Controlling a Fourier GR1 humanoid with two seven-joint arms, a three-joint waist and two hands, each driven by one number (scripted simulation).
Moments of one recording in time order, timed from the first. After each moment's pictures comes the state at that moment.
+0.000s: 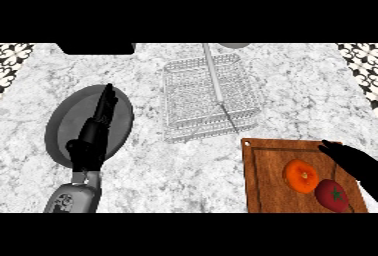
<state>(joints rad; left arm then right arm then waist) -0.15 0.08 -0.10 -1.55 -0.12 0.21 0.04 0.18 -0.43 -0.13 -1.96 0.90 0.68 -0.14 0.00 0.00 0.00</state>
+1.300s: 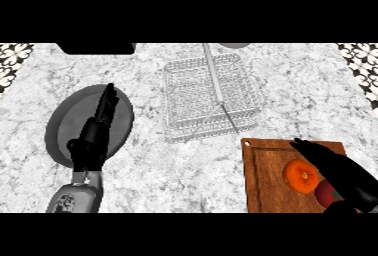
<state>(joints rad) -0.15 0.04 -0.07 -1.56 -0.16 0.17 0.06 0.09 -0.30 -0.04 -1.73 1.06 0.57 -0.15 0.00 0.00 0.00</state>
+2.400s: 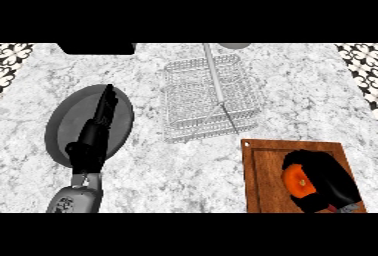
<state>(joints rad) -0.13 0.03 -0.07 -1.58 -0.17 0.16 0.06 0.08 -0.23 0.01 -1.57 1.17 0.21 -0.24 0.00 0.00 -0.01</state>
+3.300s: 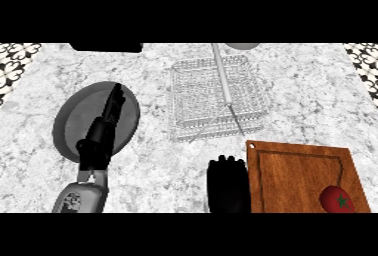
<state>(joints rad) -0.16 0.02 -0.09 -1.54 -0.18 0.16 0.04 -0.14 -0.01 0.74 -1.66 1.42 0.43 0.85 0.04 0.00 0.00</state>
